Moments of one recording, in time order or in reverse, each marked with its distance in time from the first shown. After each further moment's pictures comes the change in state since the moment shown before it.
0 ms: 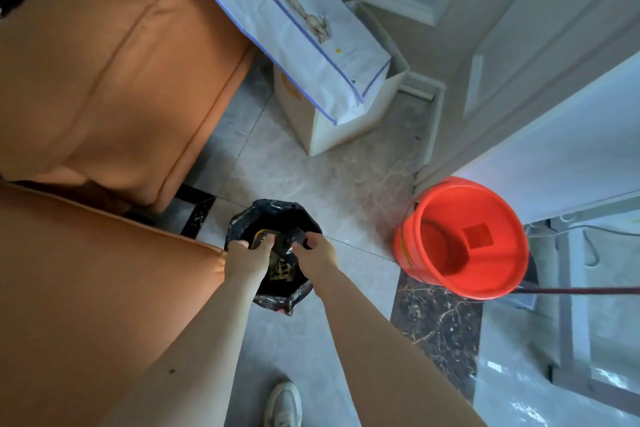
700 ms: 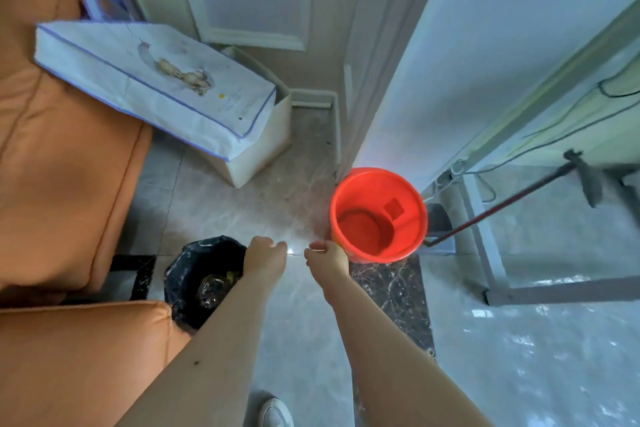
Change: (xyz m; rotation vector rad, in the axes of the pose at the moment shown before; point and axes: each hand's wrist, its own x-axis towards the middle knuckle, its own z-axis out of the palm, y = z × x) left_hand -0.140 0.084 0.087 0.338 -0.236 0.304; right_hand -0.087 0.031 -0.144 0.379 0.289 0.089
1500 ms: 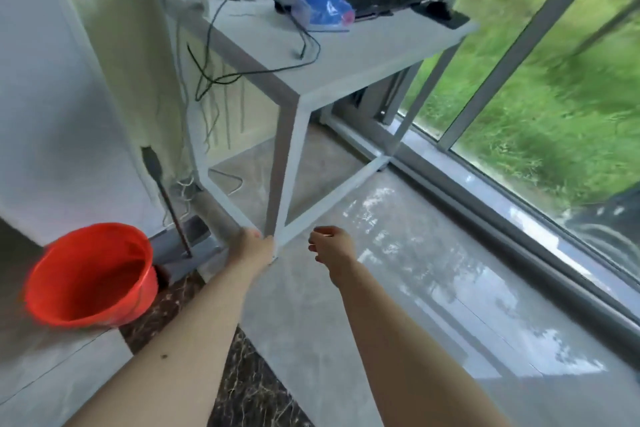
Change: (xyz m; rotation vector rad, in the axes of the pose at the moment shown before) left_hand -0.422 0.121 0.389 0.443 -0.480 0.636; right_hand -0.210 0.237 -0.539 0.567 0.600 0.039
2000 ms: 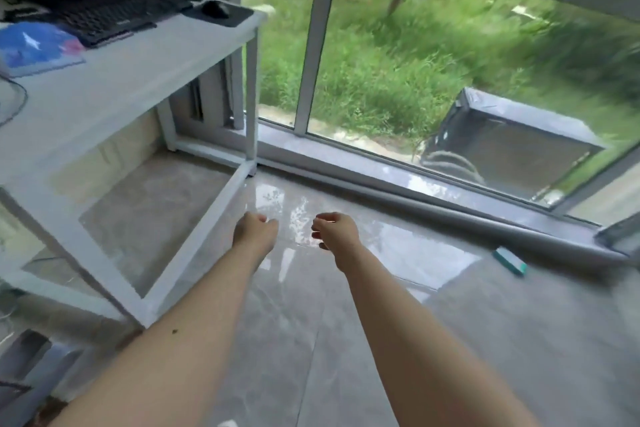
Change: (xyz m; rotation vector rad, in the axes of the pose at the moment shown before) left_hand -0.084 0.220 0.258 0.117 -0.292 0.333; right_hand -0.005 0.021 -0.330 0.316 0.401 0.011
